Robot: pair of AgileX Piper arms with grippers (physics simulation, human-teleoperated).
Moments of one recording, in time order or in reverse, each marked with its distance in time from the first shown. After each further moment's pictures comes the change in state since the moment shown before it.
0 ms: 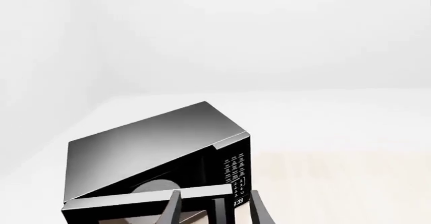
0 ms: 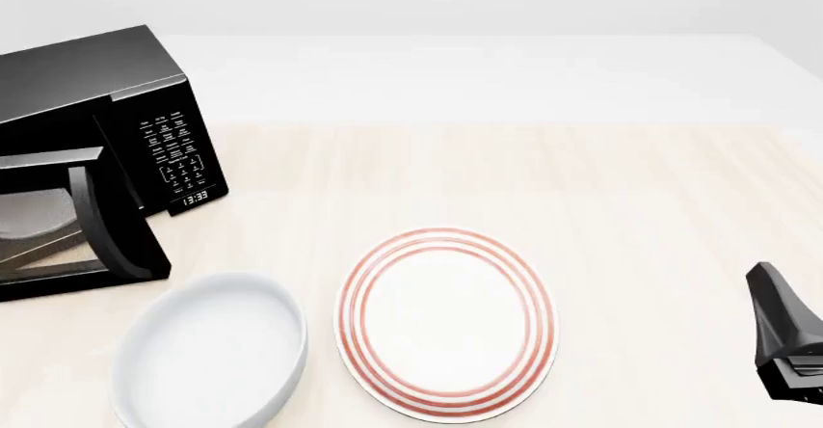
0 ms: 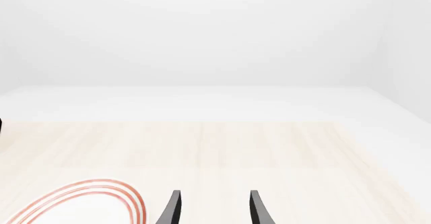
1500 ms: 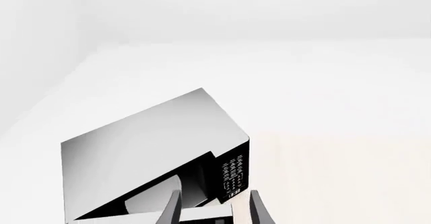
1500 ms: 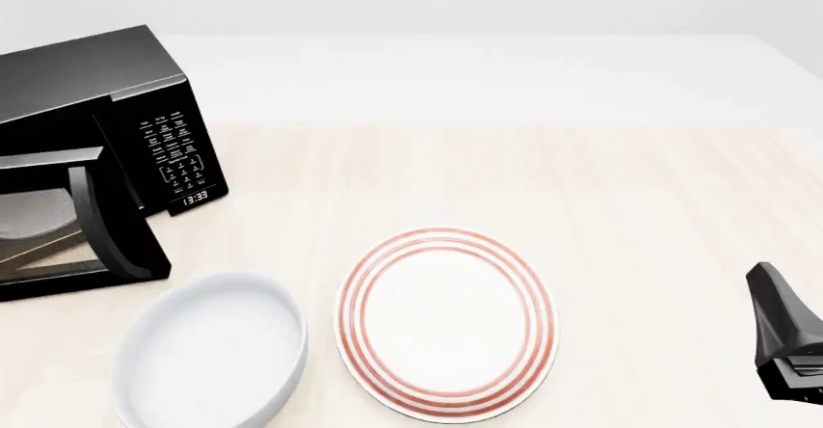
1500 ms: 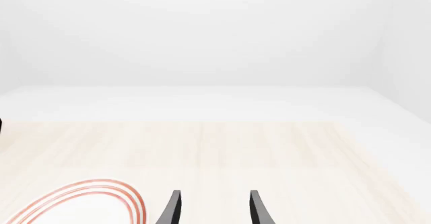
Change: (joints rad) left arm -0.004 0.346 -0.533 0.438 -0.009; right arm 0.000 0.000 0.000 0.000 0.000
